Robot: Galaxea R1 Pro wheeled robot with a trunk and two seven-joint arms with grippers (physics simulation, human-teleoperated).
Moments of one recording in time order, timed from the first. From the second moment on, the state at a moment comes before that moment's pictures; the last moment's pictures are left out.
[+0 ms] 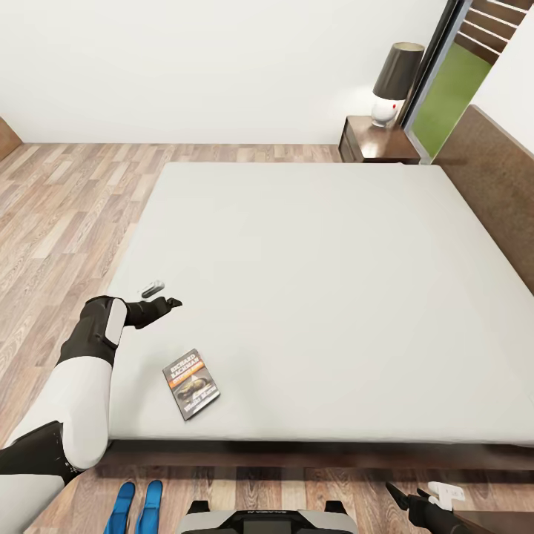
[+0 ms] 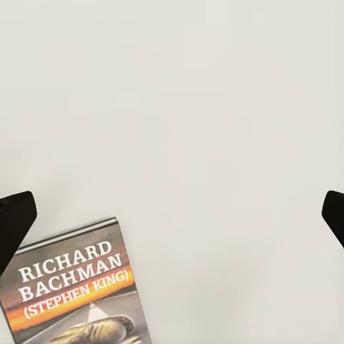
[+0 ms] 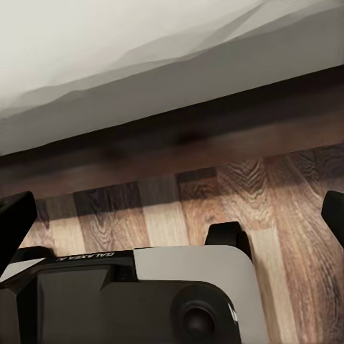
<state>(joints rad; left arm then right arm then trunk) -1.05 0.06 0.45 -0.77 0.07 0.88 -0.17 -0.52 -0.30 -0.06 0.08 -0.41 -0.38 0.72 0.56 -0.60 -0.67</state>
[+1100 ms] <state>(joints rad) -1.05 0.06 0.45 -0.77 0.07 0.88 -0.17 -0.52 -0.30 -0.06 0.08 -0.41 -0.38 0.72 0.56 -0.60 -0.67</state>
